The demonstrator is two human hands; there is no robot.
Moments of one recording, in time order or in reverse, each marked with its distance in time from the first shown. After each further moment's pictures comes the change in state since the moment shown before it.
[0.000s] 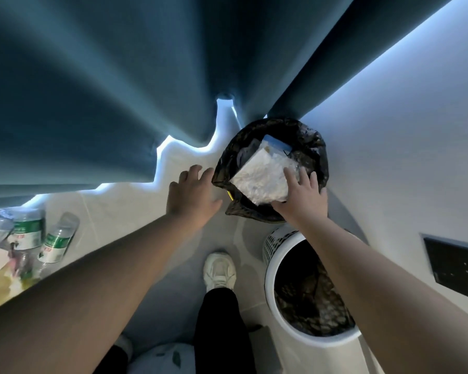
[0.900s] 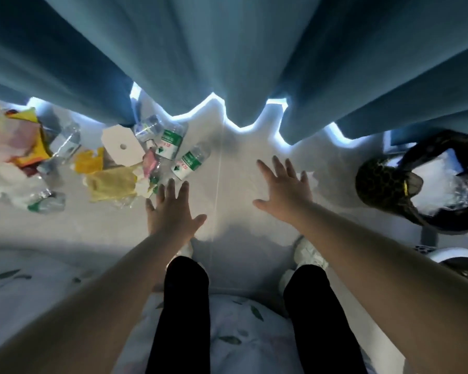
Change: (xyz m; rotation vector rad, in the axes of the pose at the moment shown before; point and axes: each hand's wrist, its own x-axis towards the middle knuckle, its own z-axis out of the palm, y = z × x) left_hand -0.267 -0.370 0.083 -0.197 -0.059 -0.569; right_hand -0.156 -0.380 0.142 -0.447 -0.057 -0.574
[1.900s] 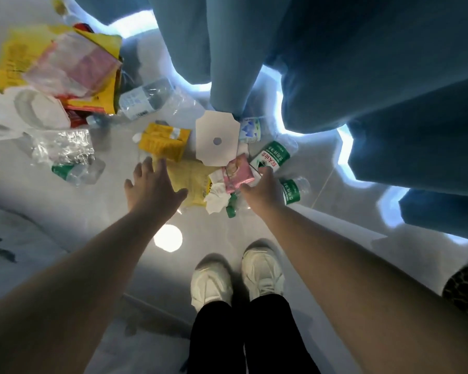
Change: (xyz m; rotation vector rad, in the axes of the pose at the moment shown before) left_hand 0.180 -0.288 0.086 -0.383 0.106 -0.372; right_hand 0.224 -0.312 0.084 0.523 -0.008 0.134
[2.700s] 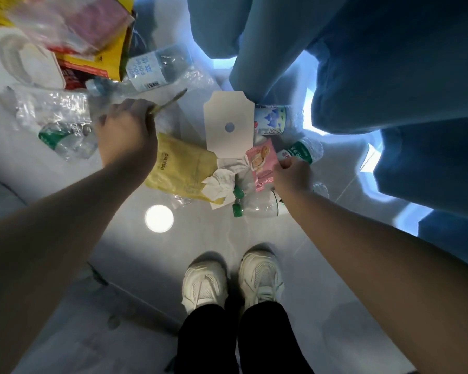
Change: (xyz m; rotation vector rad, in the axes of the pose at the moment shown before) left_hand 0.061 -0.030 -0.014 -0.203 0.504 0.084; right_hand 0.053 0.002 0.005 0.002 0.178 0.031
